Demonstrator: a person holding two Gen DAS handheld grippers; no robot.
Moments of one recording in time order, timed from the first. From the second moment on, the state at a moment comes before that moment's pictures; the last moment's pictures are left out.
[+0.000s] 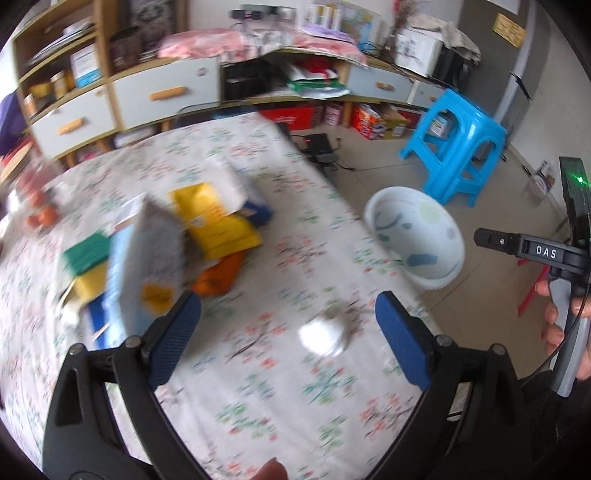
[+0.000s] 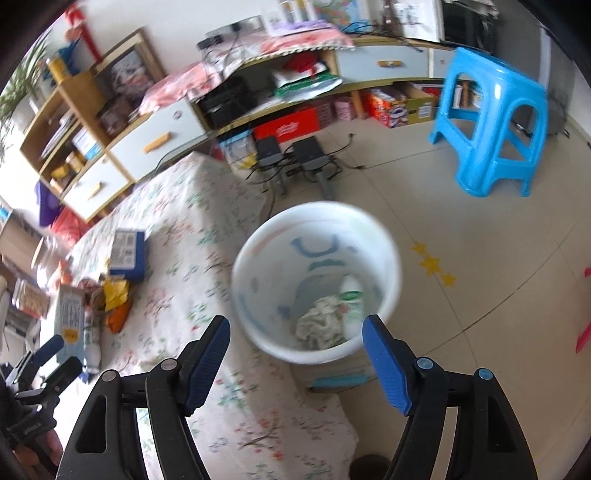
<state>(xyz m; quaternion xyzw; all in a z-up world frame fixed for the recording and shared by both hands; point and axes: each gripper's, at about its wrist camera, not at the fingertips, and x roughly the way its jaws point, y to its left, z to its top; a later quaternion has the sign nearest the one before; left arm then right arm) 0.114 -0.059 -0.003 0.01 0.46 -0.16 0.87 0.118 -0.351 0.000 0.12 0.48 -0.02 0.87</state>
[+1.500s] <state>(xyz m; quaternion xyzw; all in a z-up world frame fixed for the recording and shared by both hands) 0.079 0.075 -0.021 -0.05 0.47 -0.09 0.88 0.142 -0.174 -0.052 0.00 0.56 0.13 0.82</state>
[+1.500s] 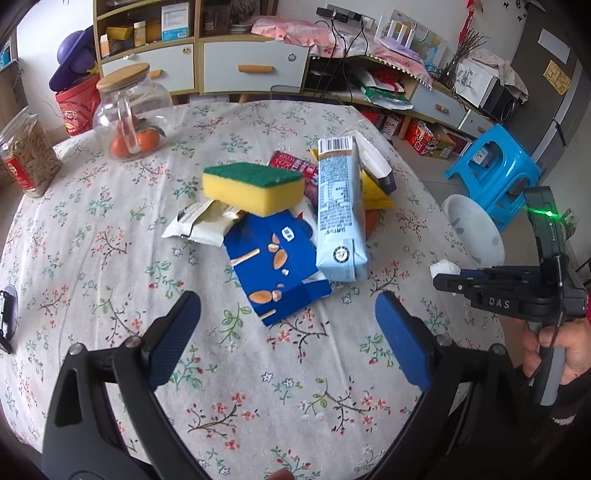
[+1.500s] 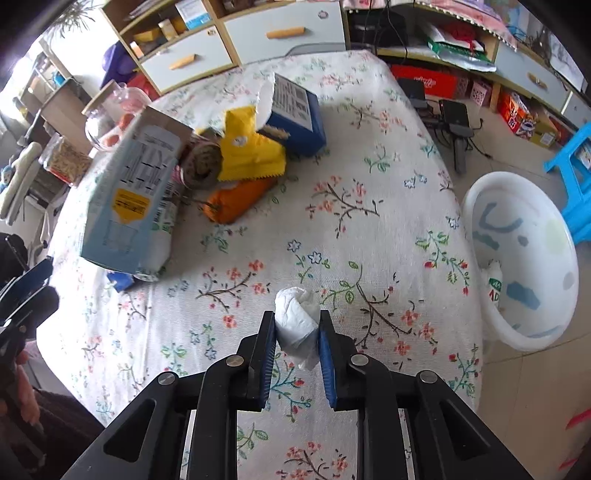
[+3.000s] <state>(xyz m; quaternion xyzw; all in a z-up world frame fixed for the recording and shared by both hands) 0.091 -0.034 -0.006 -0.03 0.43 -0.19 0.88 0.110 -0.314 -0.014 0.11 0.50 0.05 0.86</state>
